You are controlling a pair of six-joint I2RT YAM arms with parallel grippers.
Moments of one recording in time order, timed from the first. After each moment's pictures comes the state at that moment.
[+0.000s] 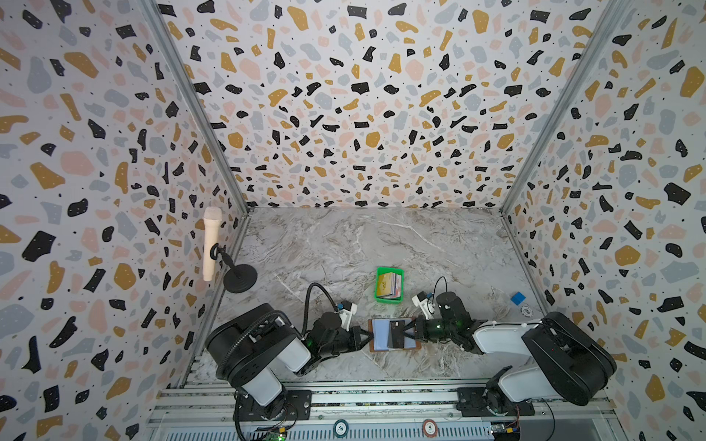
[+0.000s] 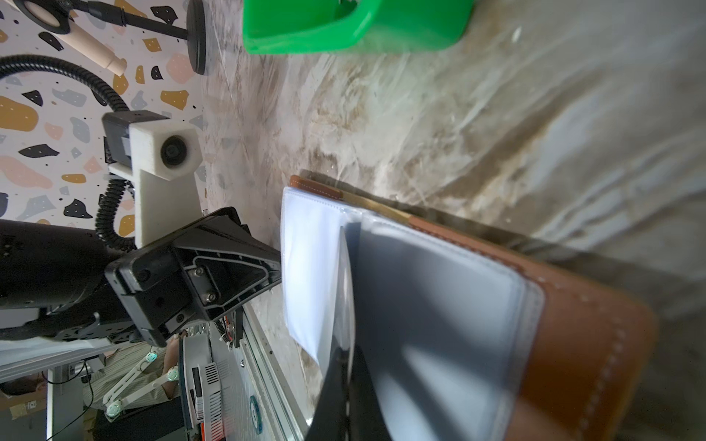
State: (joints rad) left arm -0.78 1.62 0.15 0.94 0.41 -0.97; right arm 0.60 1.43 0.30 0.38 -0.68 0.79
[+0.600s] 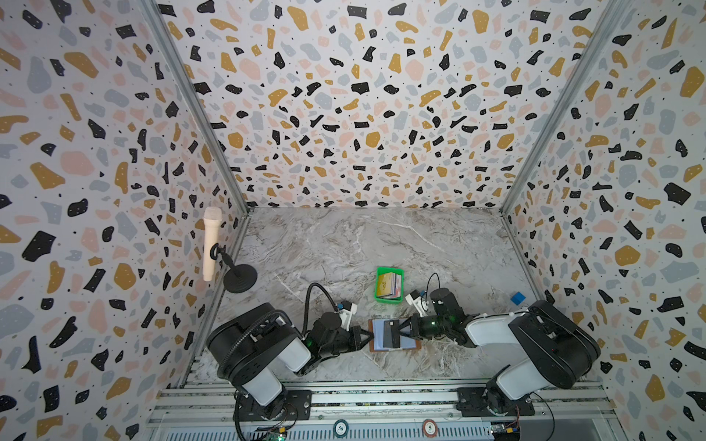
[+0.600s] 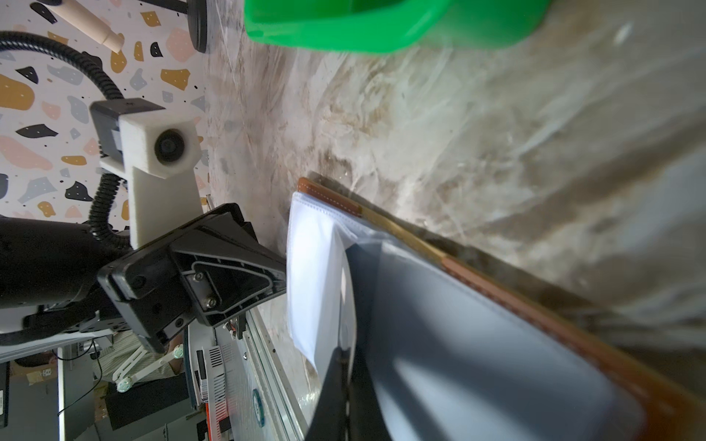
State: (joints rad) left arm -0.78 1.62 0.15 0.96 0.41 -0.98; right arm 0.62 1.54 0.38 0.39 -0.72 0.76
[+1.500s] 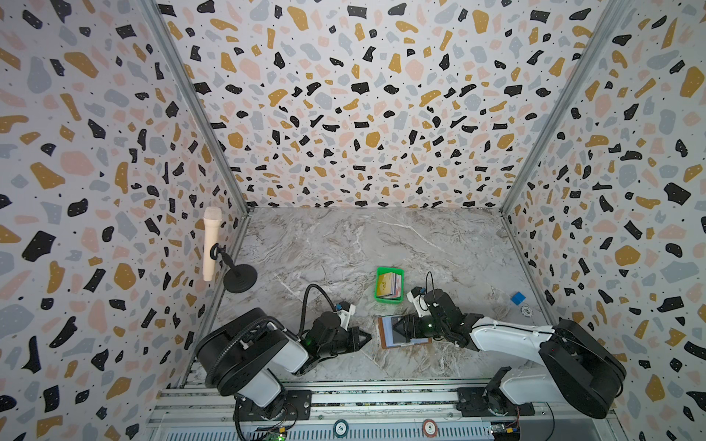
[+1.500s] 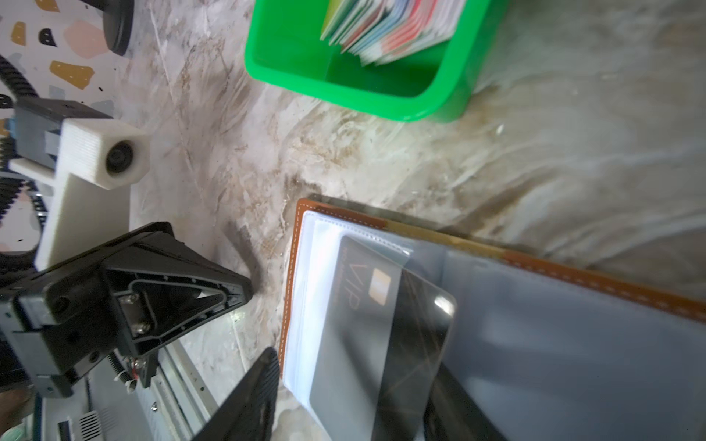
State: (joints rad) left arm -0.77 1.53 0.16 0.80 0.40 -0.95; right arm 0.74 1.32 0.44 0.05 -0.33 0.65
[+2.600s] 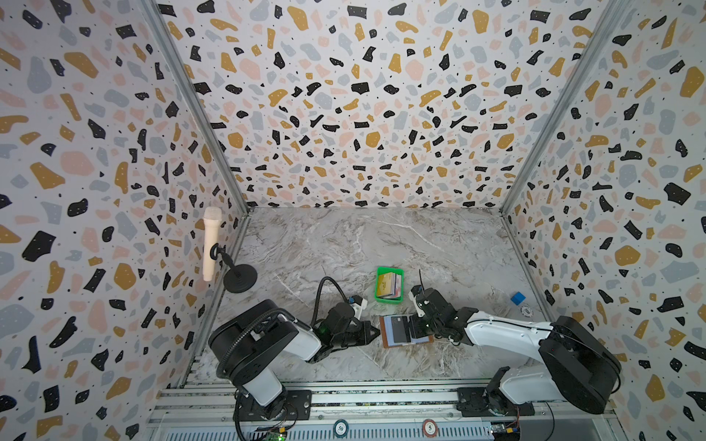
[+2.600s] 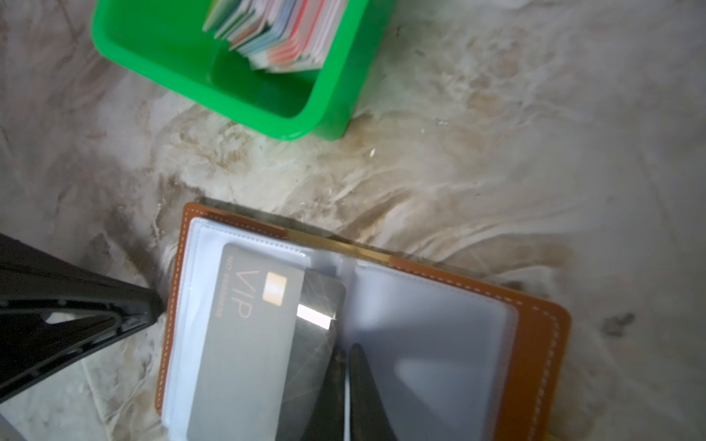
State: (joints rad) left arm -0.81 1.64 0.32 0.69 0.40 -0.89; right arm 0.79 1.38 0.54 -0.16 -0.07 0.50
